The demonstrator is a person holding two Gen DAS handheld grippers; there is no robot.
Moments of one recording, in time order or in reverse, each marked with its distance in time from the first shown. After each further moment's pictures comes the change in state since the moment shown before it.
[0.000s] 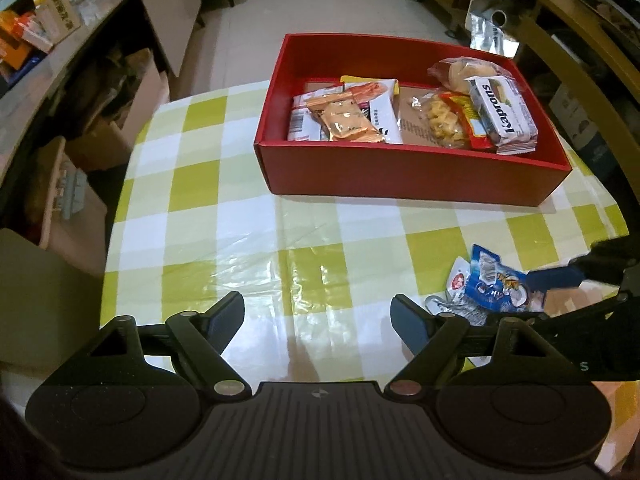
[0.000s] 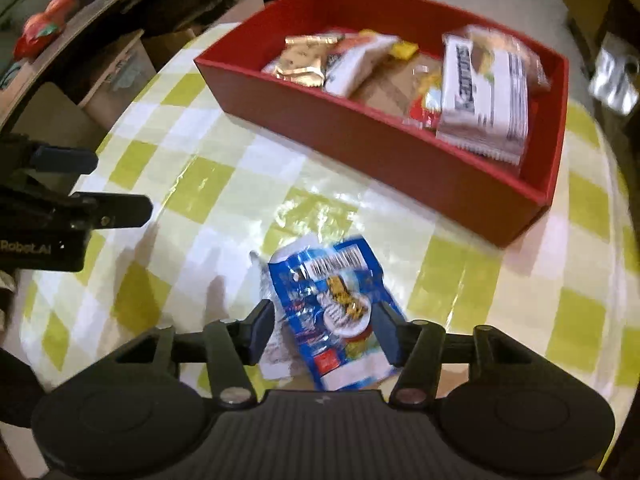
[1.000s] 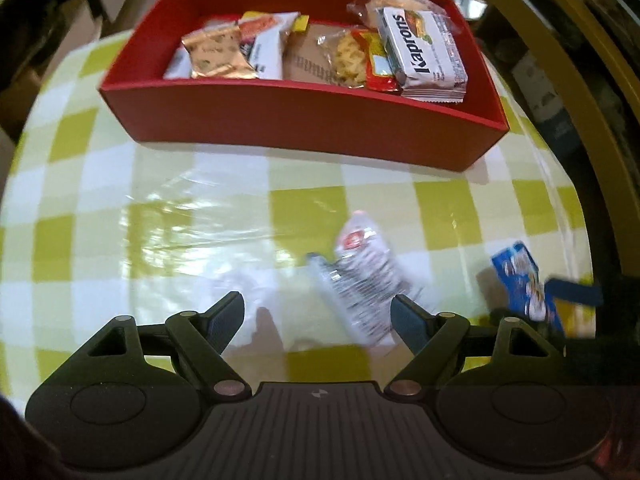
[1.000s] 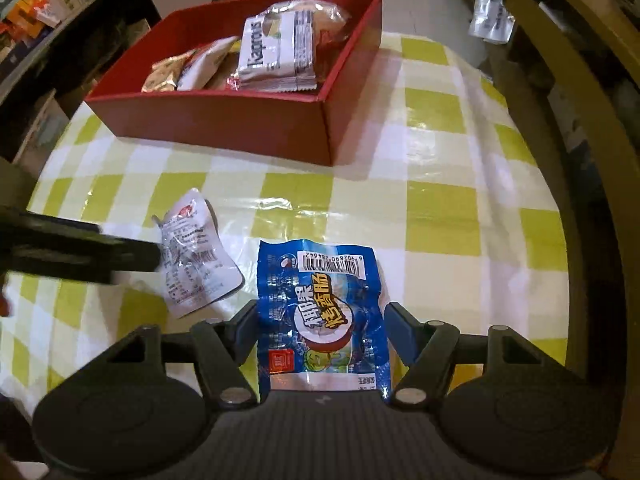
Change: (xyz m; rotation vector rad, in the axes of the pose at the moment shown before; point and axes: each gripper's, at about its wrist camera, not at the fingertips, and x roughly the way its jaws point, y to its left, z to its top) left arm 0.043 -0.086 0.008 -0.077 0.164 -0.142; right arm -0.046 -0.076 -0.077 0.289 -0.054 -0.098
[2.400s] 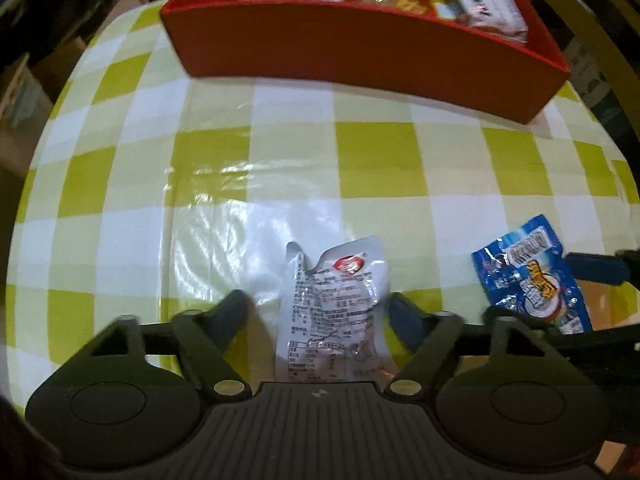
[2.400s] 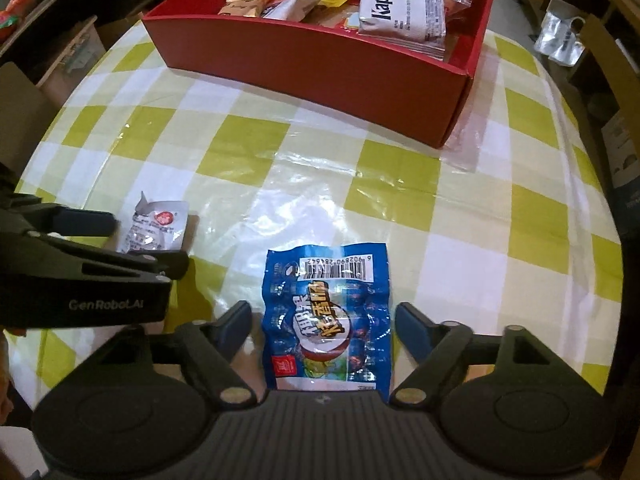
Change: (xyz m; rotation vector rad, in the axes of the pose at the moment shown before) left arm 0.021 0.022 -0.051 -0.010 -0.024 0.125; right arm 0.042 0.066 -0.009 -0.166 0.081 0.007
